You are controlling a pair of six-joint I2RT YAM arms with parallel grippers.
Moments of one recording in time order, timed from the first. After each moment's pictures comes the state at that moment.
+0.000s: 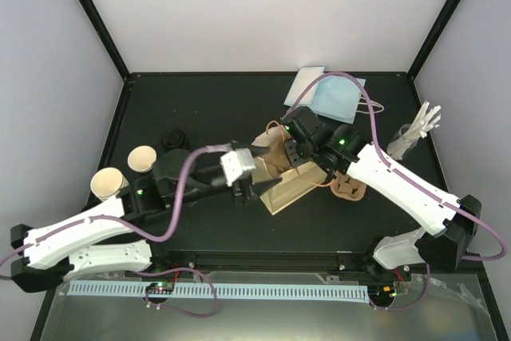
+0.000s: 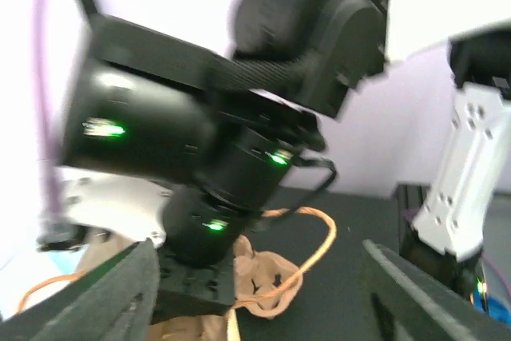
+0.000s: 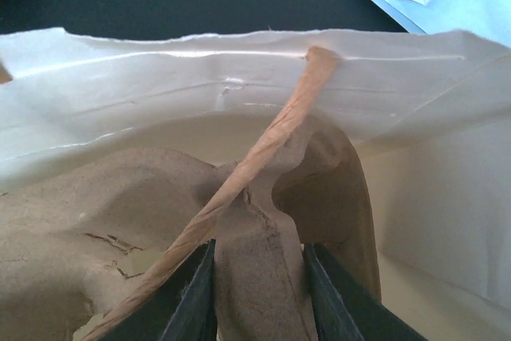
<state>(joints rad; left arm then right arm) -1.15 0.92 1.01 -0.15 0.09 0.11 0.85 1.38 1.39 -0.99 0.31 0.32</state>
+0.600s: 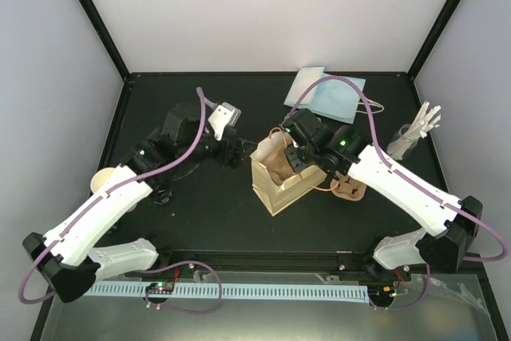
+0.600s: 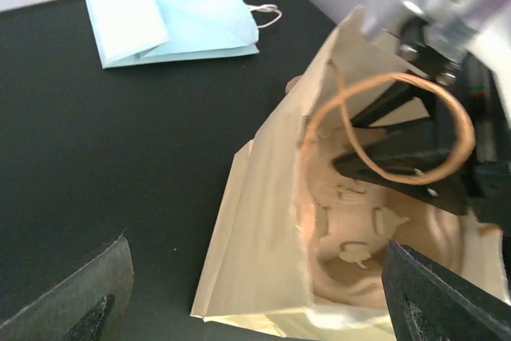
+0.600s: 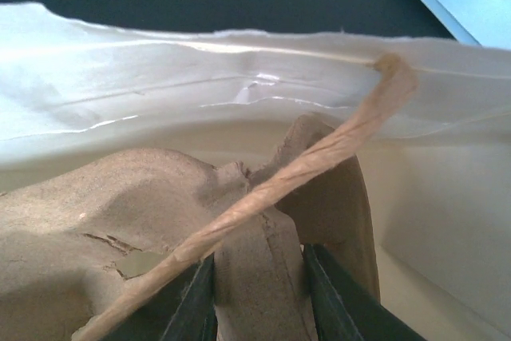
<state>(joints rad) -0.70 1.07 1.18 -0.61 0.22 -0.22 0.85 1.37 1.39 -1.03 0.26 0.25</state>
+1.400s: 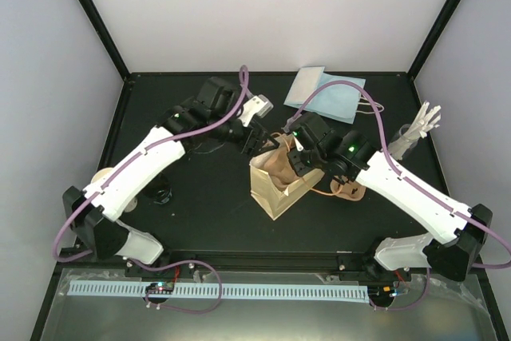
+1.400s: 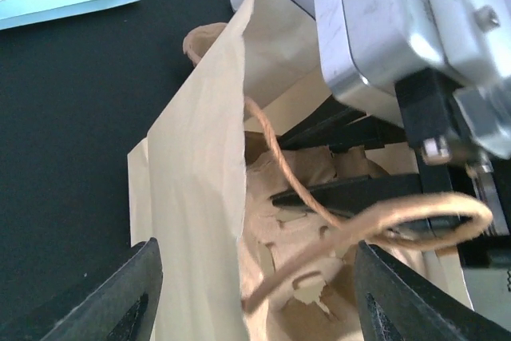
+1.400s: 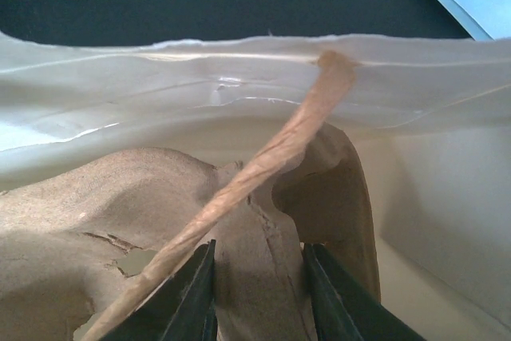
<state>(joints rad) -0.64 1.42 1.45 -0.75 0.58 -0.08 0.85 1.30 1.33 -1.00 0.20 0.23</state>
